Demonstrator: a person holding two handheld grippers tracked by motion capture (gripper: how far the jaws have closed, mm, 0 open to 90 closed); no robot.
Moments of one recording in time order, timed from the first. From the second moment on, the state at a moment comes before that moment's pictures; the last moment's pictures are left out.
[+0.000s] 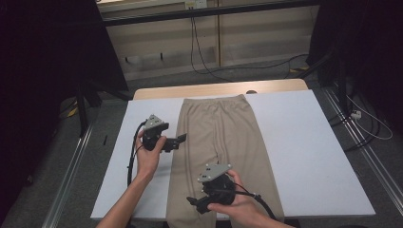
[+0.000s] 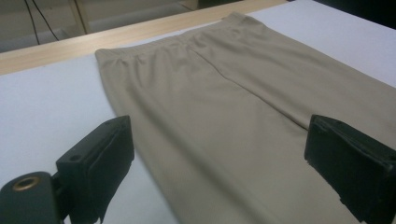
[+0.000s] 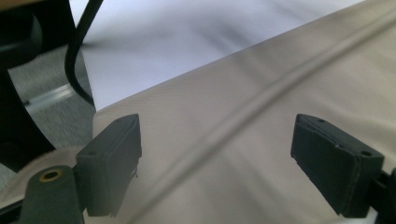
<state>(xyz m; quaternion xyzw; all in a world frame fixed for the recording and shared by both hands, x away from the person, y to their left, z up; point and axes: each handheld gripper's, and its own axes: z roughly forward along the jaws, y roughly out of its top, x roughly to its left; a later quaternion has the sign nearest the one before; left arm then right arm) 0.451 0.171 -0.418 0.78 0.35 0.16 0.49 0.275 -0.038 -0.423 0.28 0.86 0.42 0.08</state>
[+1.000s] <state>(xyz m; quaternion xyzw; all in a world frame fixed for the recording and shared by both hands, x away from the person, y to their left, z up) 0.482 0.185 -0.433 0.78 0.38 0.17 0.47 0.276 0.059 -0.456 0.29 0.87 0.38 0.10</state>
